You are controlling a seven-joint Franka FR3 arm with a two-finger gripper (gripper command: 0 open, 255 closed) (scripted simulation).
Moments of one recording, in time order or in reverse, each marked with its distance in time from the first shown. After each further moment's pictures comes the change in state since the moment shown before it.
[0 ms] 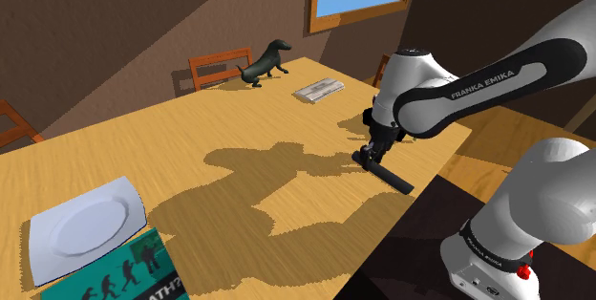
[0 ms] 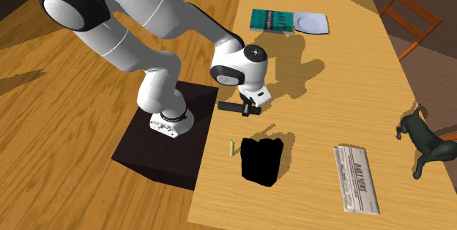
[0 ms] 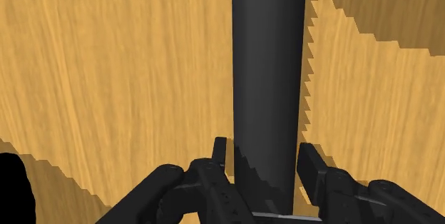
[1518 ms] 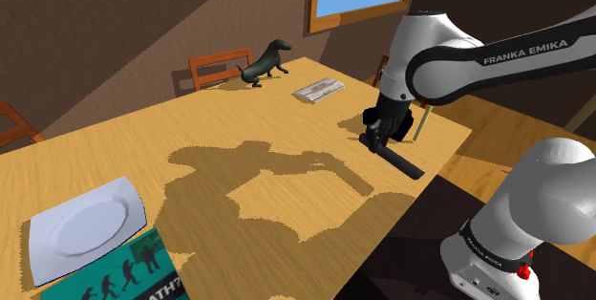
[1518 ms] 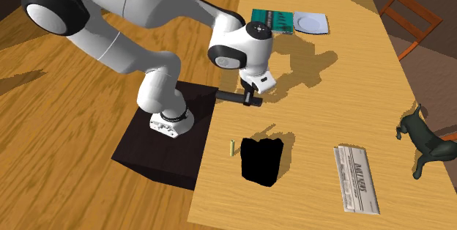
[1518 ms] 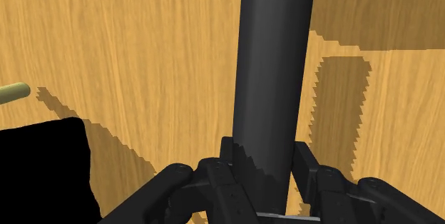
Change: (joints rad) arm -0.001 -0.163 -0.007 0.110 -0.014 -0.277 0.012
